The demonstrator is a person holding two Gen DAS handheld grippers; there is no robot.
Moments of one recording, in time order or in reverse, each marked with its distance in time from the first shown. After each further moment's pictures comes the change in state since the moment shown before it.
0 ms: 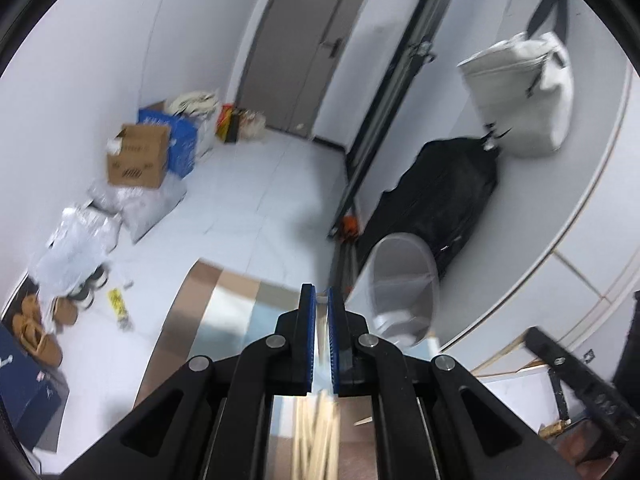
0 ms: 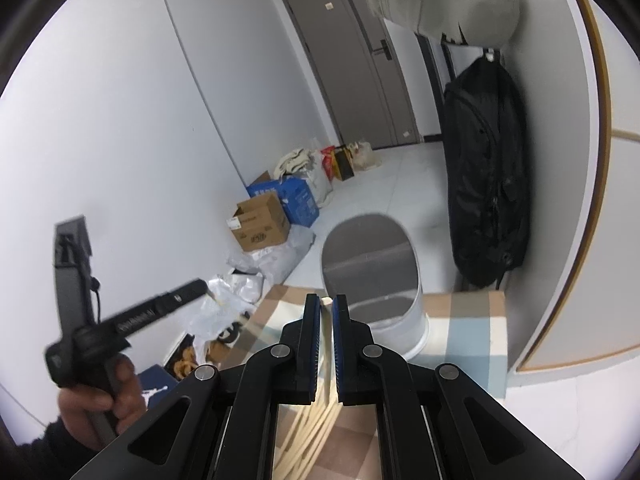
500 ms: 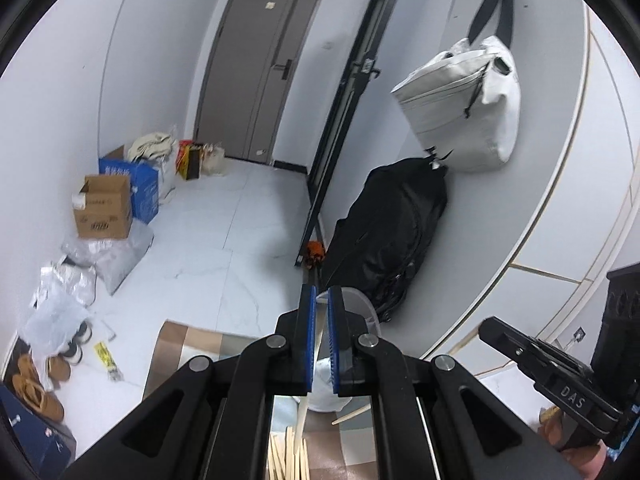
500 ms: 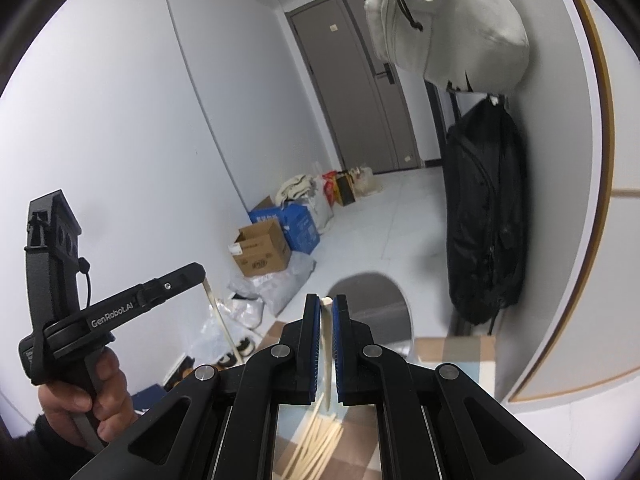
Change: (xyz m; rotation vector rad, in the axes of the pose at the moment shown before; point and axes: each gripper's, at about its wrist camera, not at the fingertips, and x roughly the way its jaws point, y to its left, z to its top) left arm -0.020 -0.043 0.038 0.123 -0.058 -0.084; right arm -0.014 0.001 0.051 -0.022 -0.077 0.002
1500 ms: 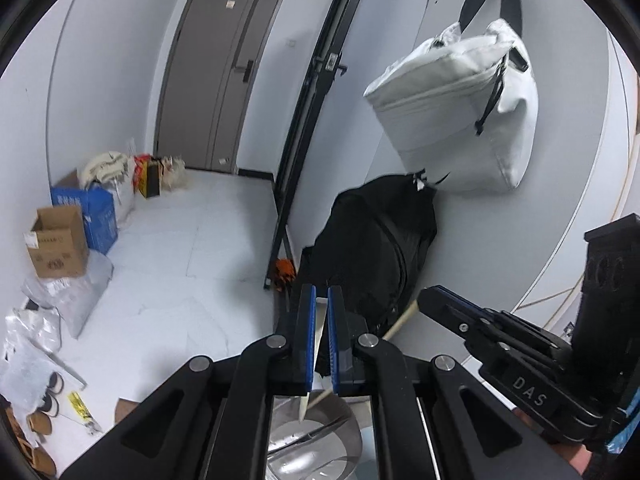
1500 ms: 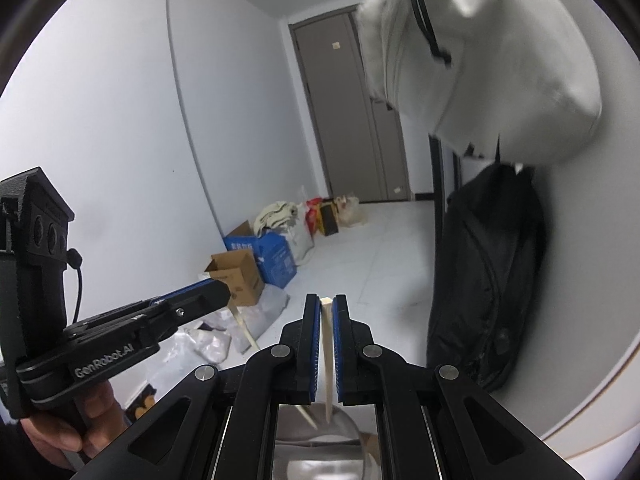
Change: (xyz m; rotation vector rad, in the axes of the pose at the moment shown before) left arm 0.091 -0.004 0.053 0.048 0.016 -0.107; right arm 0.098 -0.040 0.081 -0.075 -0.044 -0.051
